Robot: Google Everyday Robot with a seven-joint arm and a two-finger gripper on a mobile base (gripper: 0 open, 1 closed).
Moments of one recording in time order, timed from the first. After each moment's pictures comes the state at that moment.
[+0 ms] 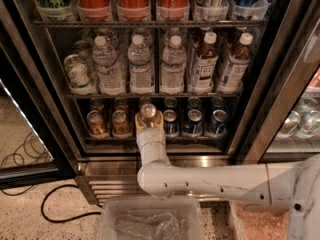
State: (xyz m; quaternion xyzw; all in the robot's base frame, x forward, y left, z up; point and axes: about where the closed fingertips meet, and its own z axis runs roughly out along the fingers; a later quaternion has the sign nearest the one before) arm 0.682 0.024 0.669 -0.04 0.70 0.04 0.71
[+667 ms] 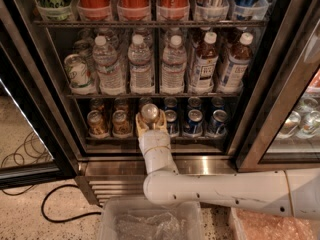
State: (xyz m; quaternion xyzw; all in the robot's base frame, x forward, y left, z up) arm 0.644 0.017 0.705 -0.06 0.68 0.05 0.73
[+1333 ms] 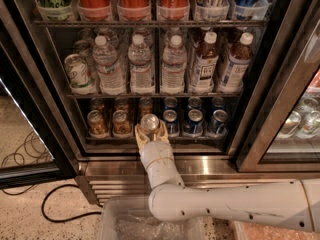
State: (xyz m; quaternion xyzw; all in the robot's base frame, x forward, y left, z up) arm 0.601 0.021 0.700 -0.09 0.69 0.08 0.71
